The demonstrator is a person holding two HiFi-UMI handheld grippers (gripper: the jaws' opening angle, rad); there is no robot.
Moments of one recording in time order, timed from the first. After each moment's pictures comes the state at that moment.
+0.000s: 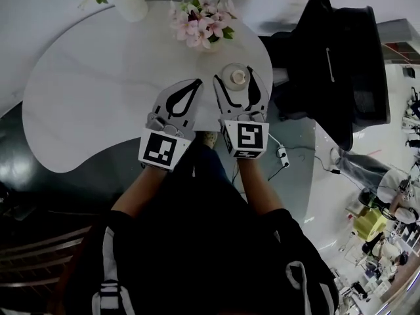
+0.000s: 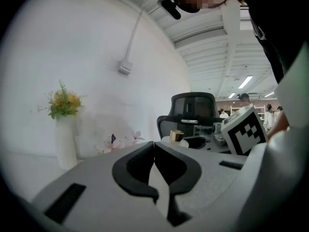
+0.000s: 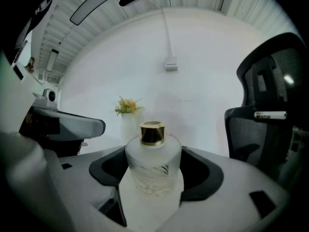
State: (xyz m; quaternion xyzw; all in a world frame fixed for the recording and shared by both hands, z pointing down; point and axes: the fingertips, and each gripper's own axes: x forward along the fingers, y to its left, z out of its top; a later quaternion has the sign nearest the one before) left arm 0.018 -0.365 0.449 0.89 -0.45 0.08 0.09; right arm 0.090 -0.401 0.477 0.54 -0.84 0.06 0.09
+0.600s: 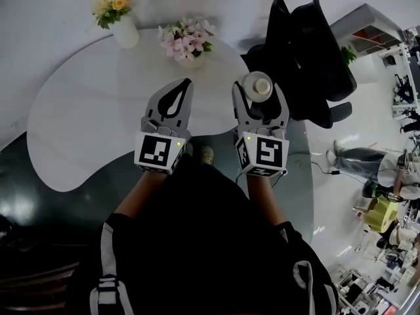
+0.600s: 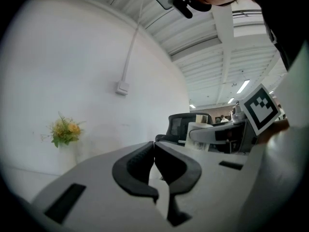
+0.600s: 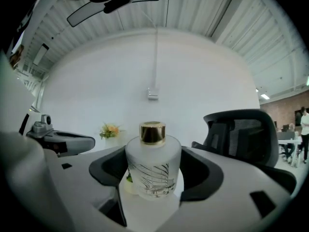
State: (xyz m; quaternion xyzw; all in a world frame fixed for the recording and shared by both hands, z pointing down) left arm 0.021 -0.344 0.360 0.89 -0.45 0.02 0.02; right arm 0.159 -0.341 0.341 0.64 -0.77 0.01 0.05
